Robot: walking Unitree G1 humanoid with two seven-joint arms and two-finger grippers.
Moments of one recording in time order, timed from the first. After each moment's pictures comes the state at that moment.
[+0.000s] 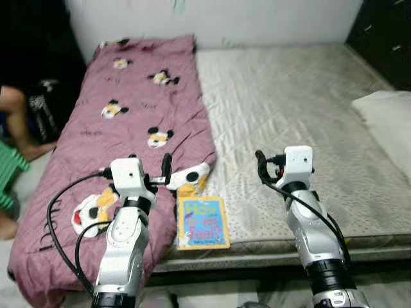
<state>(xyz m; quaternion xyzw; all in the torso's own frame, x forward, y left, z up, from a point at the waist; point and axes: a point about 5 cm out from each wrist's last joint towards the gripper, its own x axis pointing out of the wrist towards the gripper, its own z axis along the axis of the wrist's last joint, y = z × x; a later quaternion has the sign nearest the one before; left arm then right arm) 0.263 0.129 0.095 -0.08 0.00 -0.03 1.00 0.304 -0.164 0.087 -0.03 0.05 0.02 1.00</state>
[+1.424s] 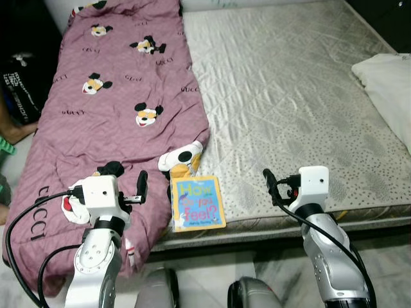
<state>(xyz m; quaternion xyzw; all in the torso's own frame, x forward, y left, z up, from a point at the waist) 0.225 0.171 0.096 -0.03 0.04 0.01 1.00 0.257 -0.179 0.084 -0.02 0.08 0.04 1.00</state>
